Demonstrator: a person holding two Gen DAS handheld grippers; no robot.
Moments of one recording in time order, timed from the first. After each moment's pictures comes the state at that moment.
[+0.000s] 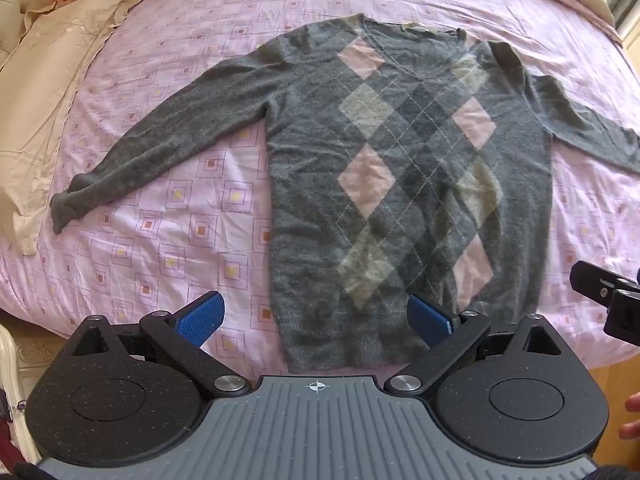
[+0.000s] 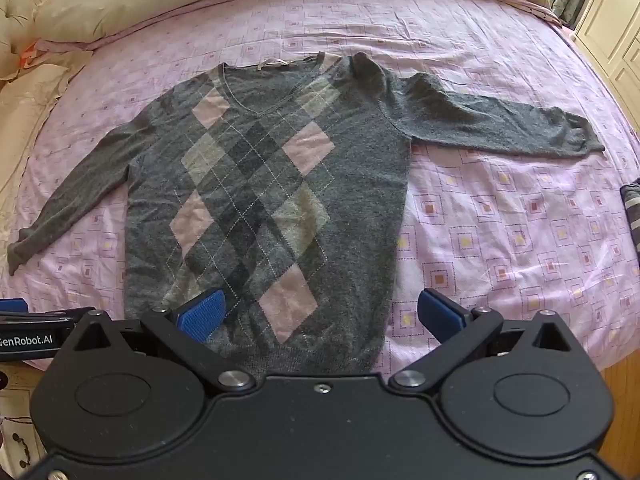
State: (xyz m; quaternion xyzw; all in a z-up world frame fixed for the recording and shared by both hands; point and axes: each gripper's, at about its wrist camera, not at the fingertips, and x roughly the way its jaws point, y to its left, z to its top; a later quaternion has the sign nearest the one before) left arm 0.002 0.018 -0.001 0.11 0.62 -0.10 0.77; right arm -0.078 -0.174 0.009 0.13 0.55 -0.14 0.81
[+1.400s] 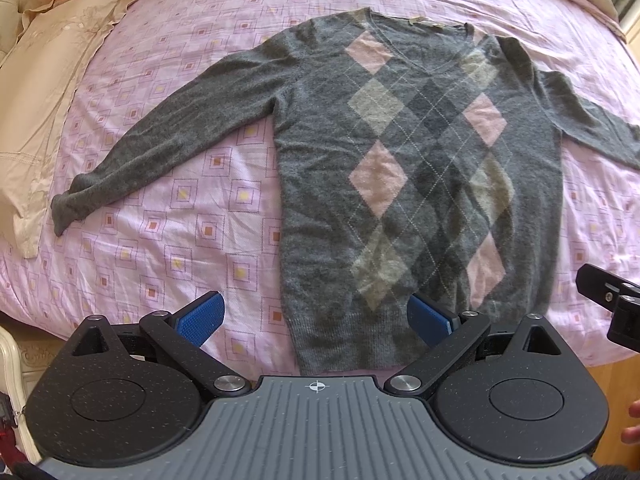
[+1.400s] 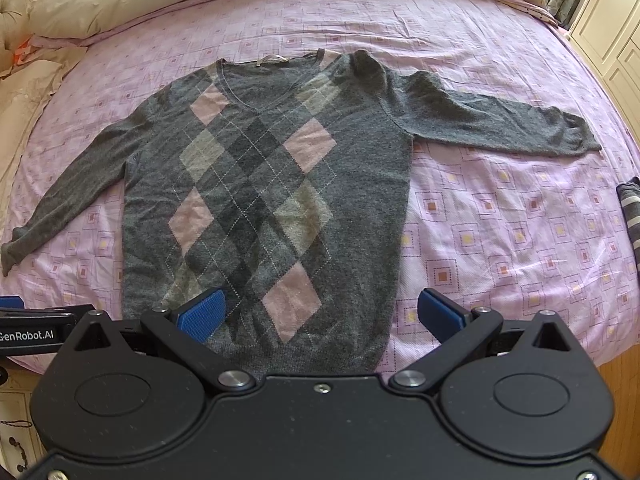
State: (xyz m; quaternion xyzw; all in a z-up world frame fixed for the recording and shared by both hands) left arm 0.010 0.019 -0.007 0.12 0.63 -0.09 0.76; right arm -0.070 -0.163 0.006 0.12 0.56 -0.15 0.81
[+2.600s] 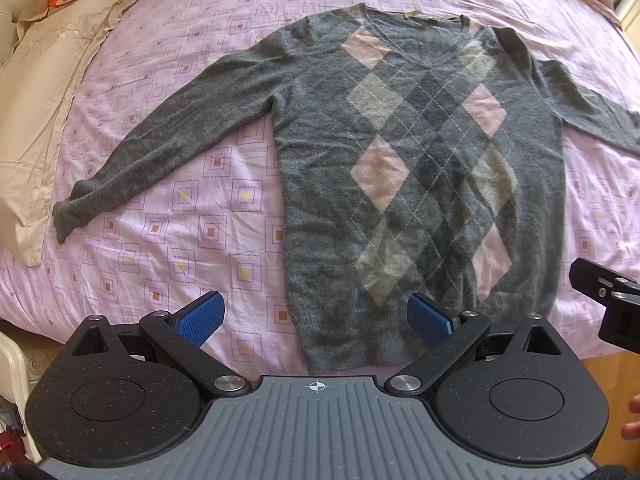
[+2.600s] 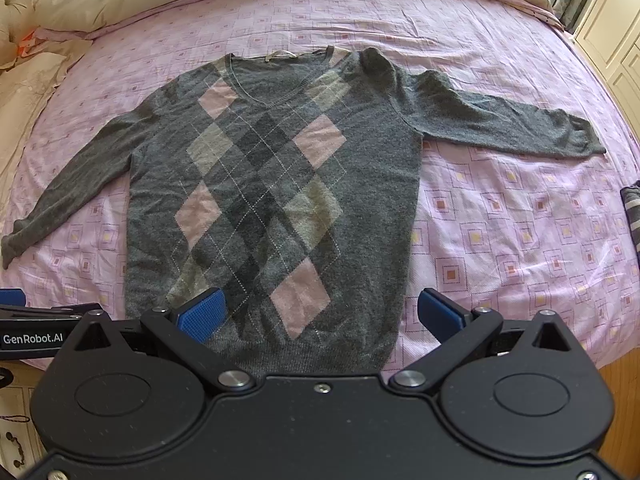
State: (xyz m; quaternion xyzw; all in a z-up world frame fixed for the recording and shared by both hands) left arm 0.008 0.017 -0.010 0.14 0.62 -0.10 0.76; right arm -0.069 -0.150 0.004 0.11 0.56 -0.14 0.81
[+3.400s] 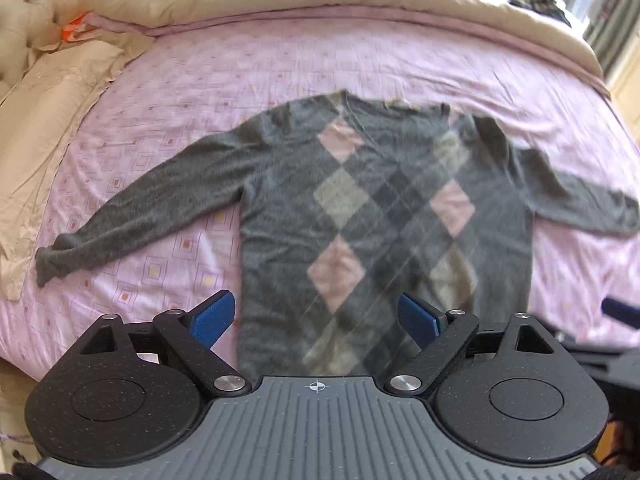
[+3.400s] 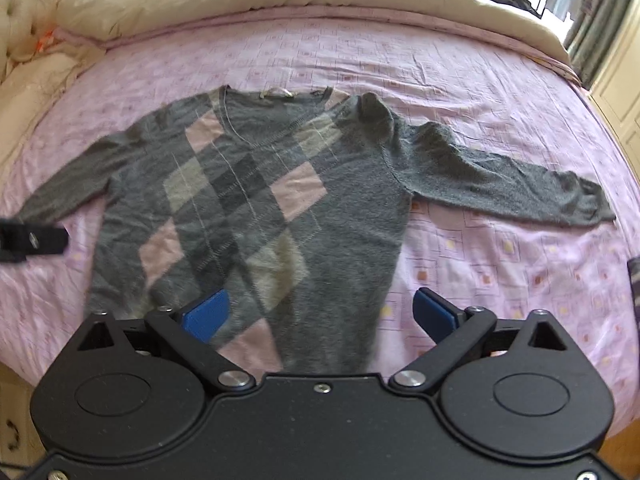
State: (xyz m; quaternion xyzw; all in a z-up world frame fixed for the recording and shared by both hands) left arm 0.029 -0.029 0.011 0.08 0.54 -0.09 0.83; right arm -0.048 -0.206 -0.022 0.05 0.52 -0.11 0.85
